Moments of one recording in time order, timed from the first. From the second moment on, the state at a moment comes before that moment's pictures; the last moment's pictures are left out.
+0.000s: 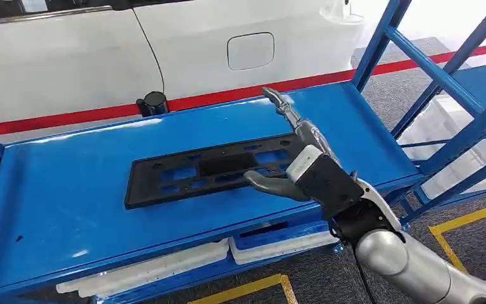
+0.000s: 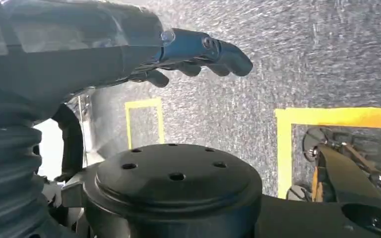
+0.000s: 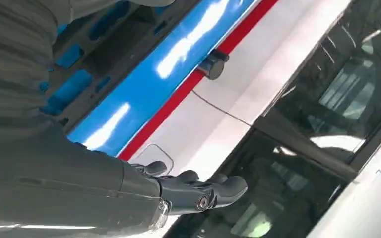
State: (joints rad) left arm -0.16 -0.03 -1.05 -0.21 1.04 0.44 0.37; right arm -0.47 -0.51 0.66 -2.03 0.12 -0.29 0.32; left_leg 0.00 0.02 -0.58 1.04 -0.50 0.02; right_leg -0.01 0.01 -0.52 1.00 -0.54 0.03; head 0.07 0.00
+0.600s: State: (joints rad) left arm -0.15 -0.04 -1.05 -0.21 1.04 0.43 0.29; right arm -0.37 -0.51 0.67 -2.05 0.06 -0.27 0.27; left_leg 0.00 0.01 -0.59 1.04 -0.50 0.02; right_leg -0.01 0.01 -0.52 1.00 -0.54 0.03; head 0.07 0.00
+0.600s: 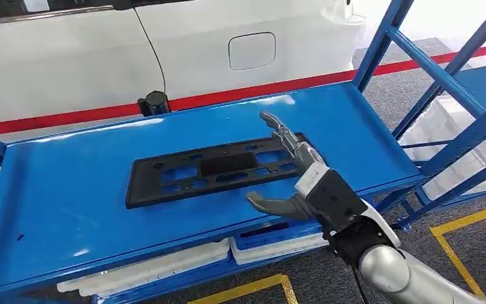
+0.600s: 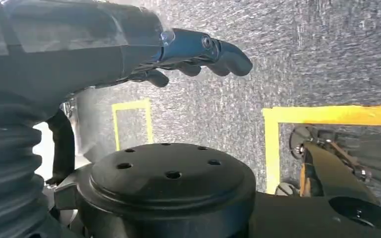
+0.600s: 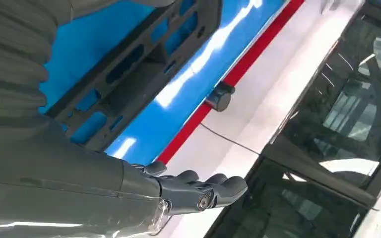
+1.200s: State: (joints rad) left arm -0.15 -0.03 -1.05 -0.21 1.06 0.41 0.27; right arm -0.43 -0.58 0.66 -2.08 0.05 -0.12 0.39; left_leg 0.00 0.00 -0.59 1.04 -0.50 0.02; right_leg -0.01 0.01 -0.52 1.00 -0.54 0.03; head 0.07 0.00
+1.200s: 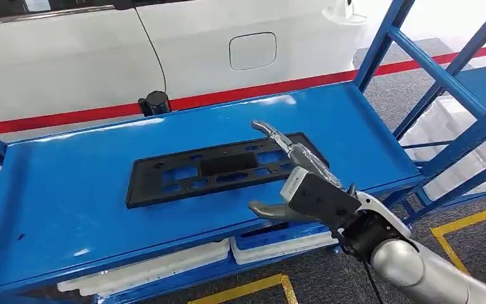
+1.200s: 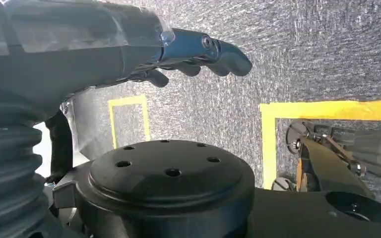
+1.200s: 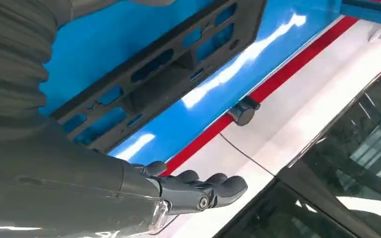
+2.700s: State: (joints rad) left arm -0.14 -0.04 -1.05 -0.21 1.11 0.40 0.25; right arm -0.50 -0.81 0.78 -2.11 0.12 0.12 0.65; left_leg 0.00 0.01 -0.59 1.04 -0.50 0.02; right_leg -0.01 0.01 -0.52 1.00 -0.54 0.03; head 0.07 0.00
